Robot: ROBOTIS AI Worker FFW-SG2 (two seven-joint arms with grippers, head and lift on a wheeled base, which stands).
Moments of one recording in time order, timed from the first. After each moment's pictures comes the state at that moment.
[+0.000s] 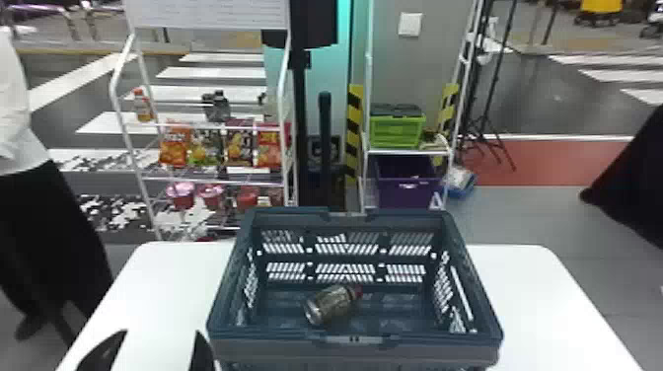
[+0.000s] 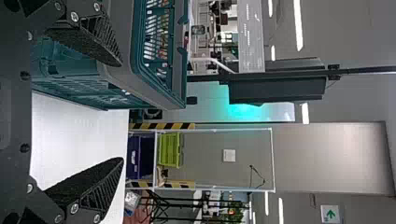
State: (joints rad) left arm 0.75 0.00 -0.02 -2.15 -0.14 -0.28 0.14; right arm 0.83 -0.27 -0.17 -2.04 -0.34 -0.31 0.20
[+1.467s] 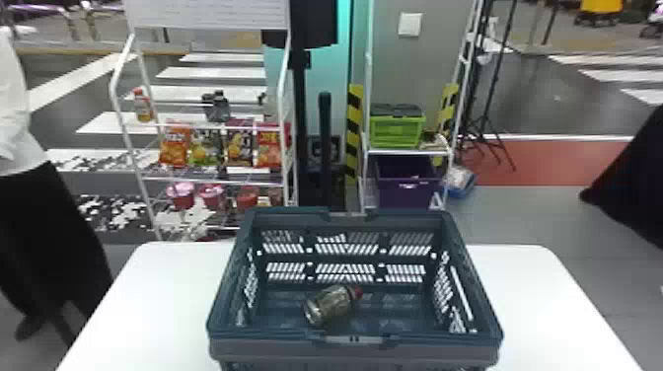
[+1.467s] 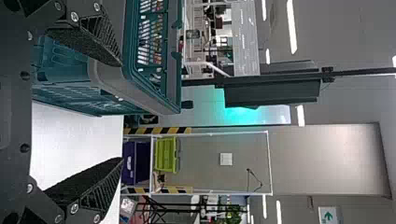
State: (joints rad) left arm 0.87 0.00 -0.11 -2.09 -0.18 -0.51 0.26; right arm 0.81 -0.28 -0.15 -2.03 -0.35 -0.32 0.20
